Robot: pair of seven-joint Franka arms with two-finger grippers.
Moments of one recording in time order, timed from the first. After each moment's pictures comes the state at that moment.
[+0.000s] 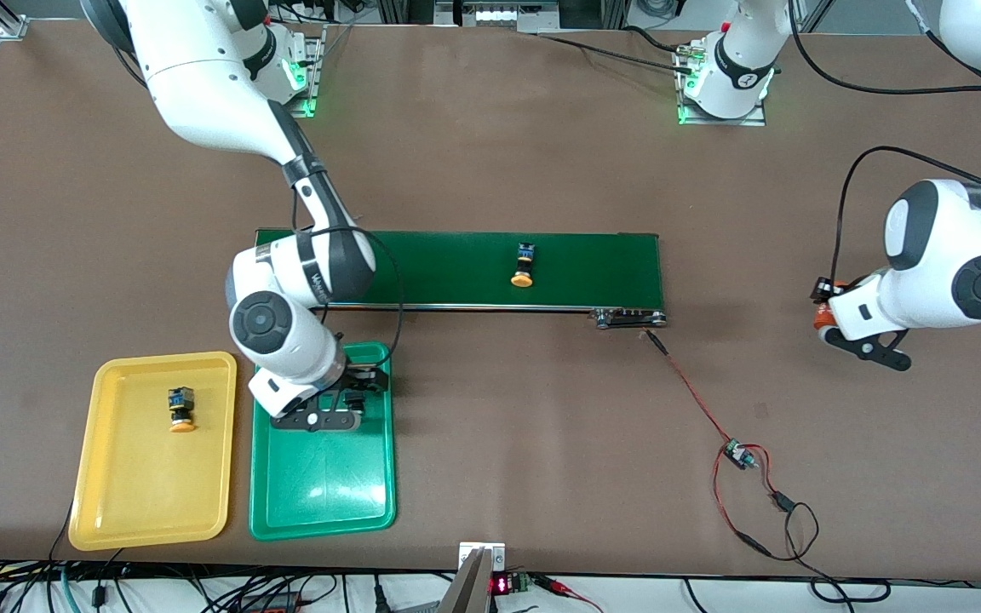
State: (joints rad) left arm 0.30 0.39 -0.28 -1.81 0.24 1.91 0.34; right arm 0.49 0.84 -0.11 -1.23 0.10 2.12 0.39
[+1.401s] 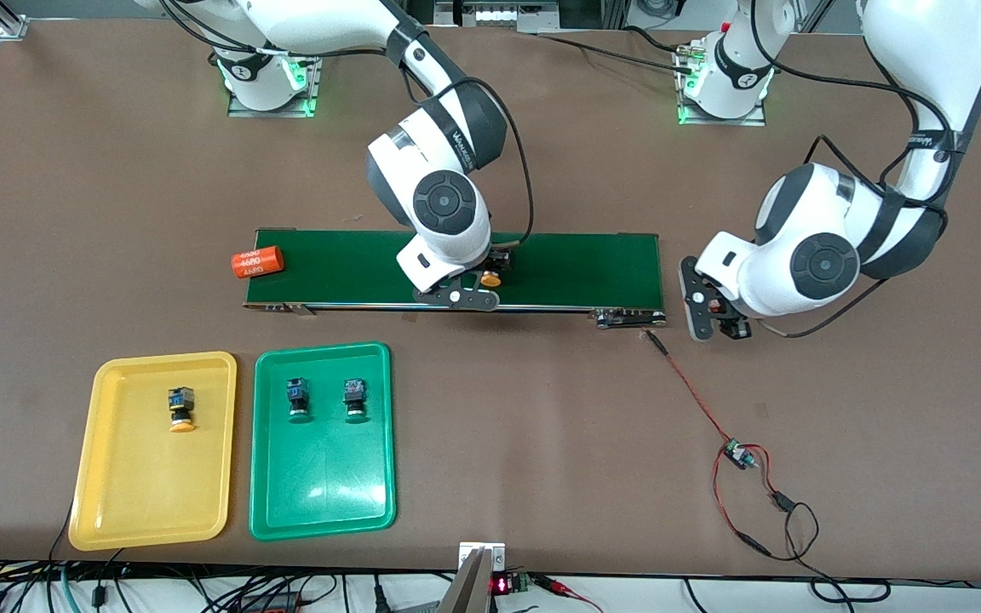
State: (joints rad) left arm 0.24 0.44 -0.56 -1.78 0.20 1.92 1.05; right arm 0.79 0.72 -0.11 -1.25 0.21 1.84 0.77
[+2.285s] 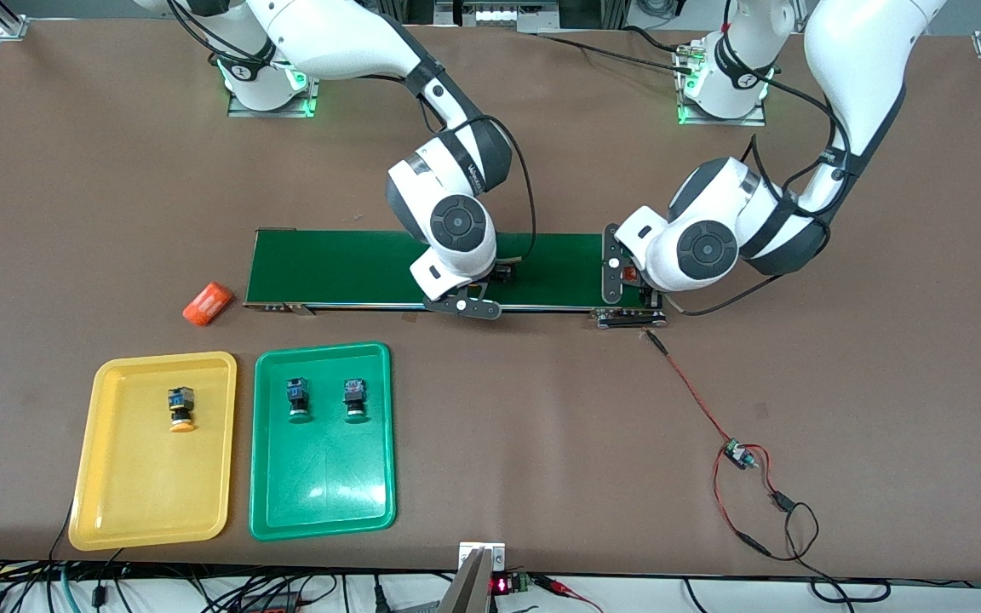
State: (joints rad) left arm 0.17 0.52 -0.67 -1.86 0.19 1.99 0.98; right arm 0.82 0.79 -0.11 -1.34 0.21 1.98 0.79
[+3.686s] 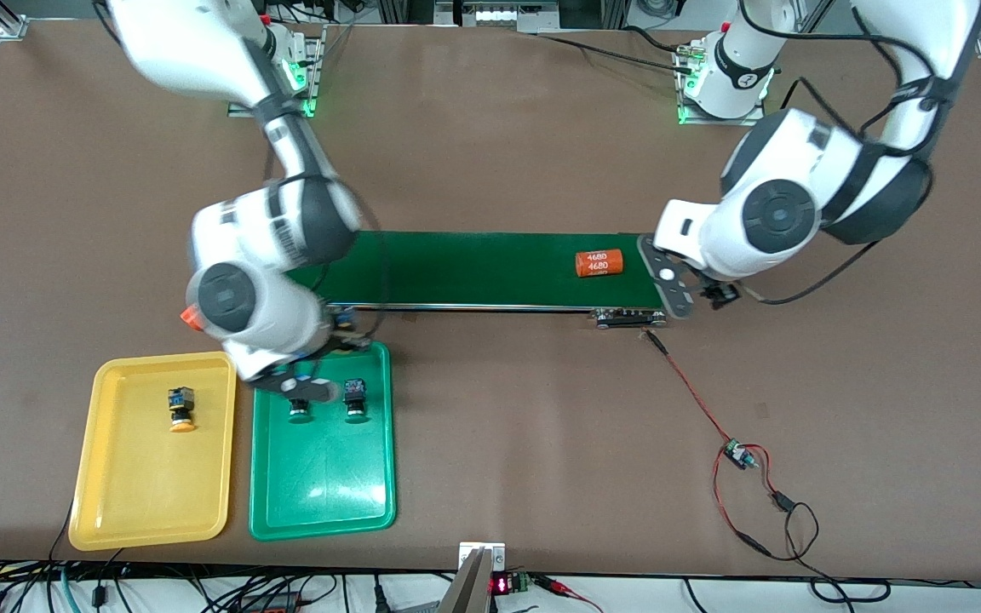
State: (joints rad) left arm 0.20 0.34 -0.61 -1.69 0.19 1.72 0.58; right arm 0.45 0.69 -0.19 -1.26 0.21 1.85 0.39
